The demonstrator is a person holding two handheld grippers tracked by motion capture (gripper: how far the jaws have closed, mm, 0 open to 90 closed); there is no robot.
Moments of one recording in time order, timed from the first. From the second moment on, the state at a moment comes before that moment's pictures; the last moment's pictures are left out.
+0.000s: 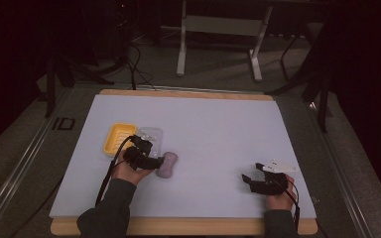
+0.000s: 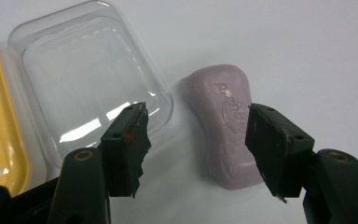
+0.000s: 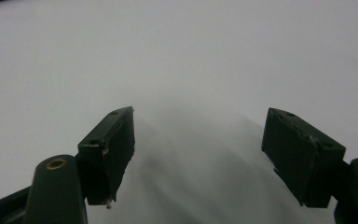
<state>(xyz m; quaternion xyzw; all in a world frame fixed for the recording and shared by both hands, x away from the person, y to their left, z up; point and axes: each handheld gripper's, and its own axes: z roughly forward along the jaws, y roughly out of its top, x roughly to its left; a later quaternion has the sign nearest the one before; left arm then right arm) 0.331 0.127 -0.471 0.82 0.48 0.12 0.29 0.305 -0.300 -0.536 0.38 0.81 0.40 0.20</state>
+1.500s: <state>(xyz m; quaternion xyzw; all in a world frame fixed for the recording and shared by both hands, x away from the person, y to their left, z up) 0.351 0.082 -0.501 0.85 0.48 0.09 0.22 0.304 -0.301 -0.536 0.38 0.81 0.41 0.20</state>
